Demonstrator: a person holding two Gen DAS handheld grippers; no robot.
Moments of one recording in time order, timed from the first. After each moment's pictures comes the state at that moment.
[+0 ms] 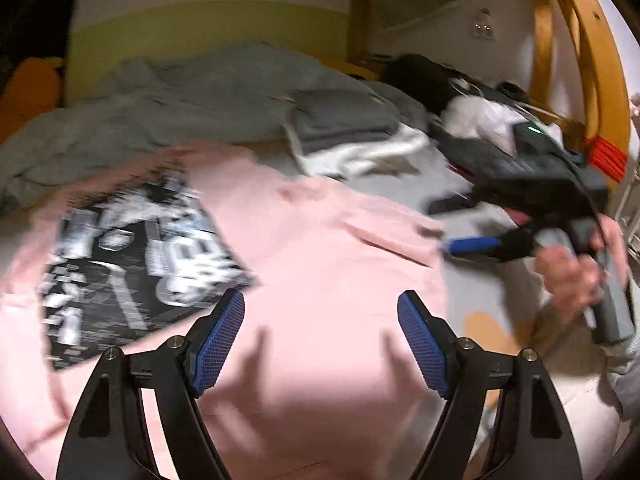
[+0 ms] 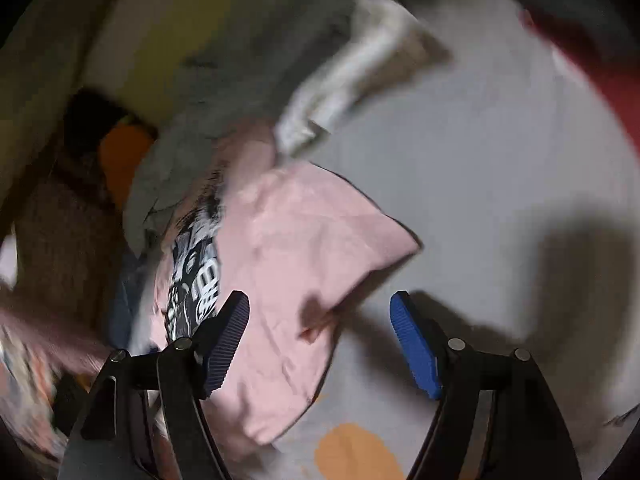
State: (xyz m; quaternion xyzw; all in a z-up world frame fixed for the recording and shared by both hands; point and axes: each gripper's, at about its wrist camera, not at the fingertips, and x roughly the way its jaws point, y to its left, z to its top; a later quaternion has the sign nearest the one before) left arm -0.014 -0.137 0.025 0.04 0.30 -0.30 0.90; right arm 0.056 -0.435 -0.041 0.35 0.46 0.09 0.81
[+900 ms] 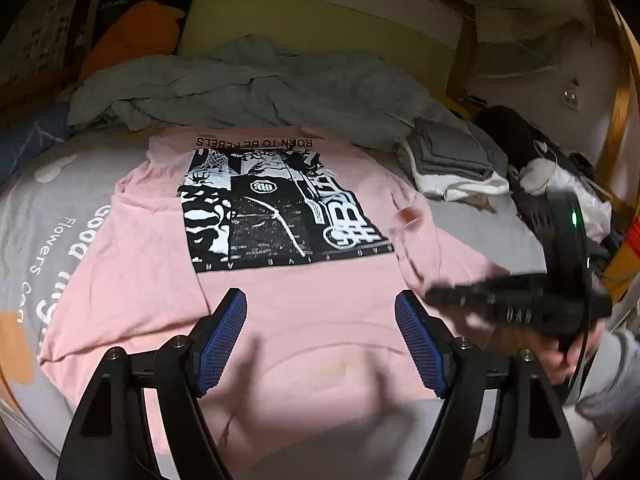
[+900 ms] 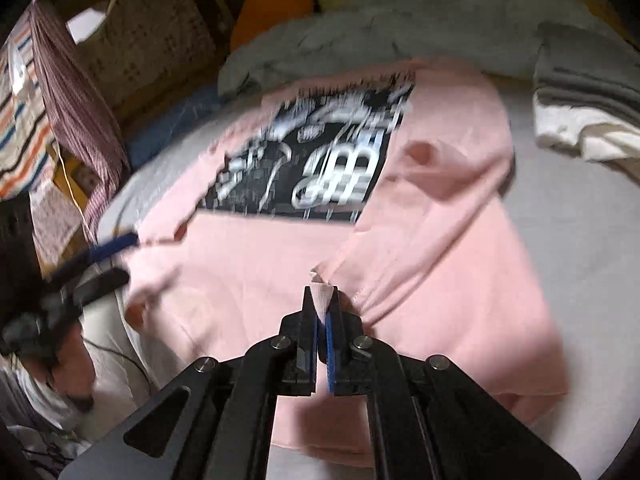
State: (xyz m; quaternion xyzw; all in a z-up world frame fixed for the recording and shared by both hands) left arm -0.063 -0.009 0.027 -0.07 0.32 -0.16 0.93; right arm 0.044 -0.242 -0.039 0.01 0.44 0.31 0.84
